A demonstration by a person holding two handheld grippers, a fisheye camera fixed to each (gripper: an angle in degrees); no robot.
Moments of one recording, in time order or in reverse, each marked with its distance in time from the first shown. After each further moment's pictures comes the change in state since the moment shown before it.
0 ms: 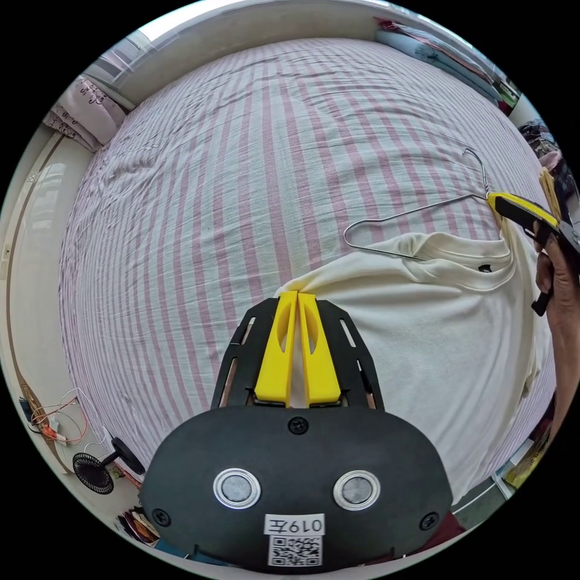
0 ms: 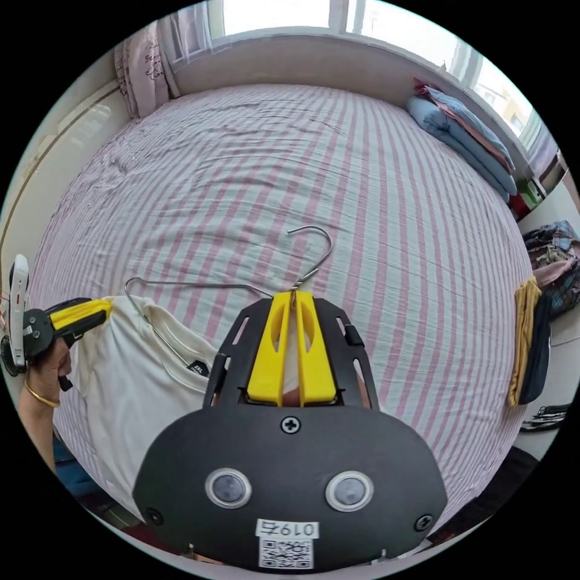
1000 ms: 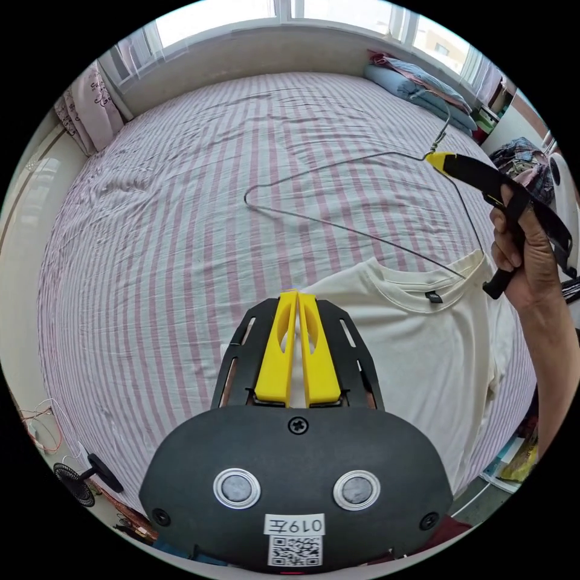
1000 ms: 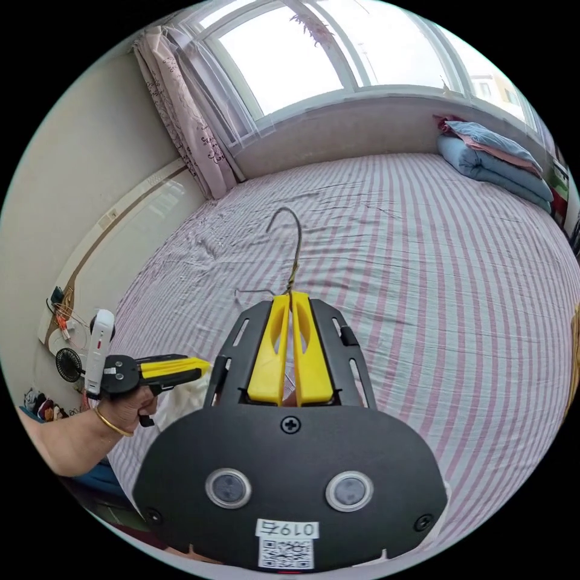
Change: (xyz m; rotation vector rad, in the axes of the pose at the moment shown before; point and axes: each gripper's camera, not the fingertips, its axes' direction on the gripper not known) left arm -0.112 0.057 -0.117 0.159 0.159 -0.027; right arm 0.032 0.004 -0.103 0.403 -0.447 0.051
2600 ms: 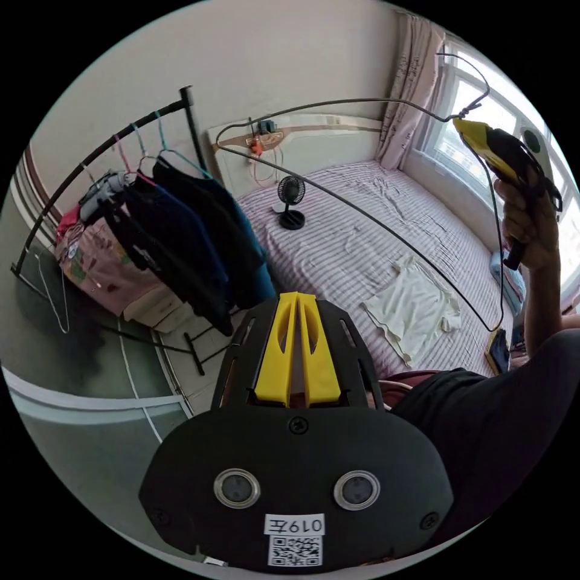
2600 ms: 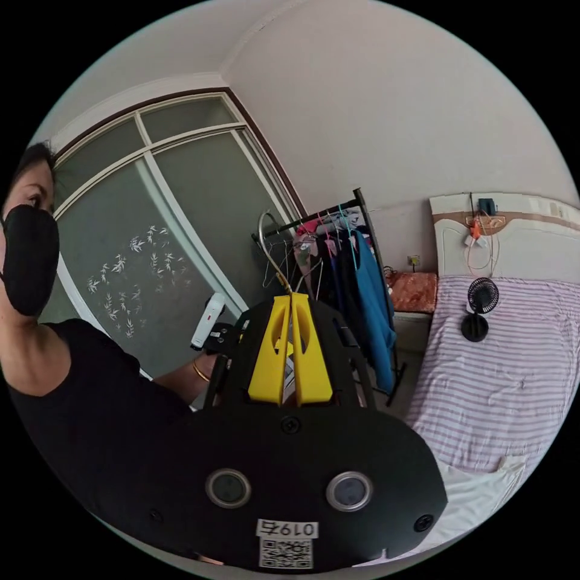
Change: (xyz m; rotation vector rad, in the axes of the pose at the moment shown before) left arm 0.082 0.973 -0.928 0.246 -0.348 -1.017; right arm -0.769 0.212 -0.592 -0.488 -1.314 -0.984
